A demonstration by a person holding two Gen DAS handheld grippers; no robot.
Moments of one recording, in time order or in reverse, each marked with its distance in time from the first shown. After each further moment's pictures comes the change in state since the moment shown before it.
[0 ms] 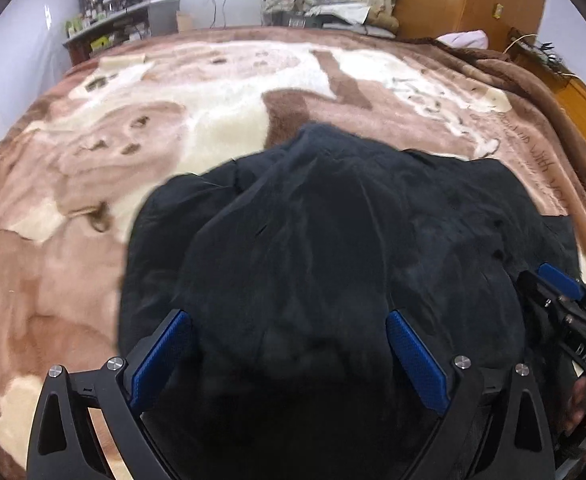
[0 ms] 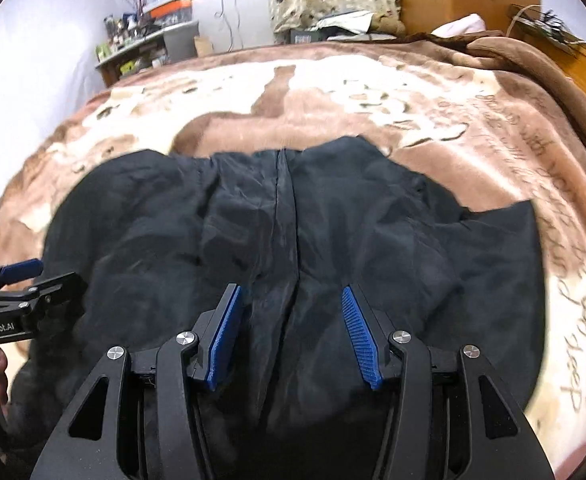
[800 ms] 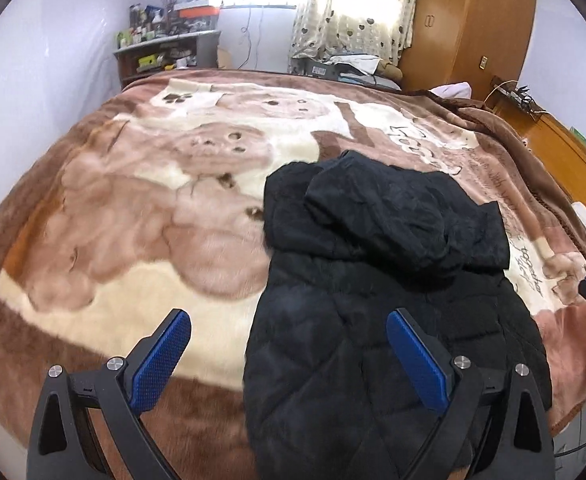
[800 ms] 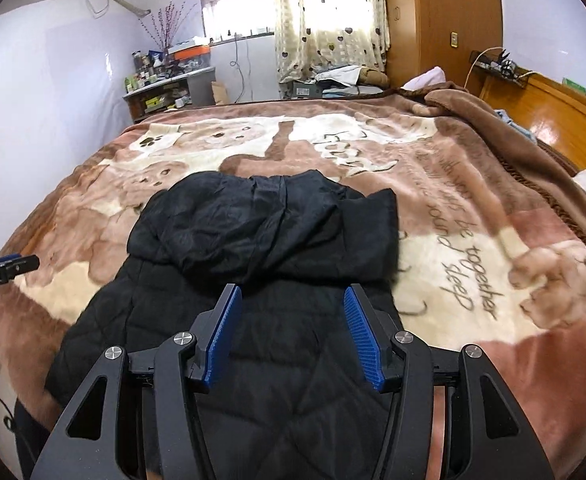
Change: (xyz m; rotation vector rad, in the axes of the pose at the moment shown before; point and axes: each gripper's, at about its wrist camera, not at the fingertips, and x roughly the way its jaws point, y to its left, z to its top) left arm -0.229 0.088 -0.154 -0.088 -0.127 -0.006; right arm -0.247 -0.005 -0.115 -0.043 -0.158 -0.012
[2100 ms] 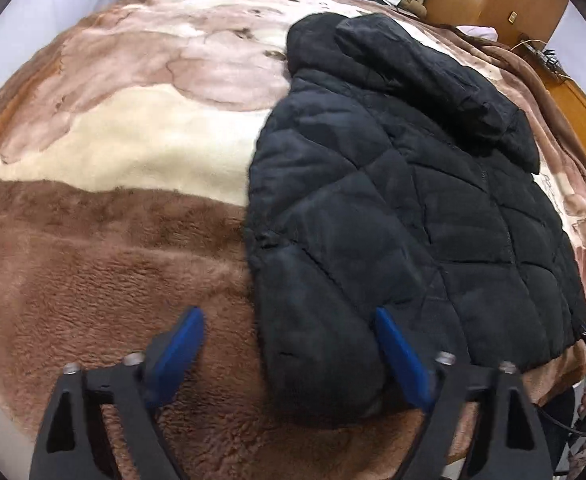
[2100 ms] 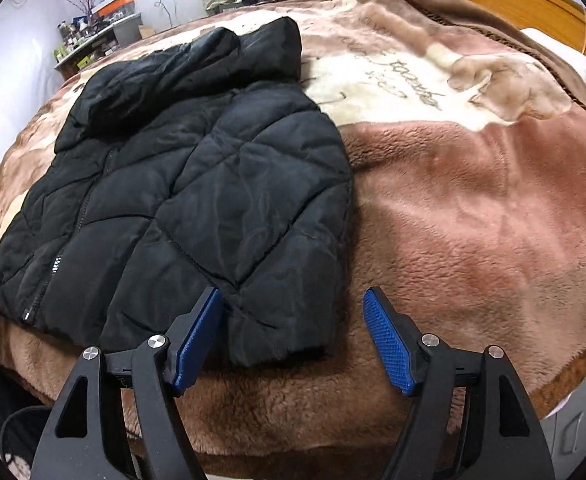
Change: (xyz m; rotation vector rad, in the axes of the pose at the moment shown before) left arm 0.068 0.012 -0.144 -0.077 0.265 -0.022; right arm 0.026 -0.068 -0.179 0.203 0.282 -0.124
